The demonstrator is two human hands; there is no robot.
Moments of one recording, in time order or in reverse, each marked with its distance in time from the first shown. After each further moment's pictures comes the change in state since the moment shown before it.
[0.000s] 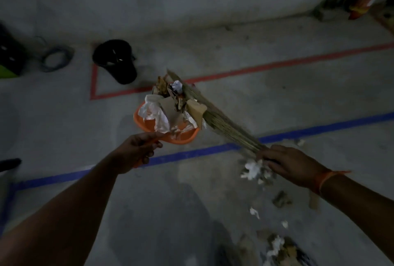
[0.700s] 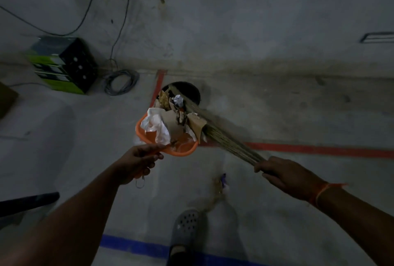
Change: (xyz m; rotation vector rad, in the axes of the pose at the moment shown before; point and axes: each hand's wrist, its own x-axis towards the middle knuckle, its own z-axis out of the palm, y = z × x) left_hand 0.222 0.135 -0.354 -0.093 0.308 -0.036; right_hand 0.558 -0.060 -0.054 -0.034 -0.114 -0.292
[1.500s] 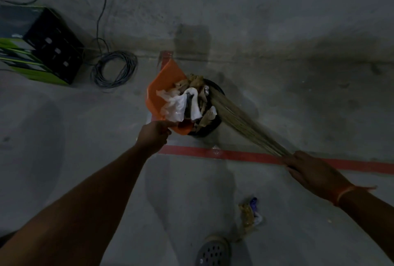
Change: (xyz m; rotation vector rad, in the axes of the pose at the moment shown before) left_hand 0.272 0.058 -0.114 0.773 0.303 0.065; right_hand 0.238 0.067 0.036 -0.062 0.000 0.134
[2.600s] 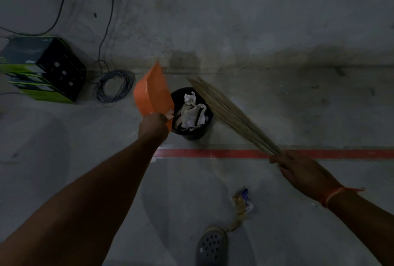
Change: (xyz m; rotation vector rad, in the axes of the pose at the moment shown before) left_hand -0.080 0.099 -0.040 0.330 0.184 -0.059; right_hand -0.097 -0.060 -0.053 0.078 0.155 0.068
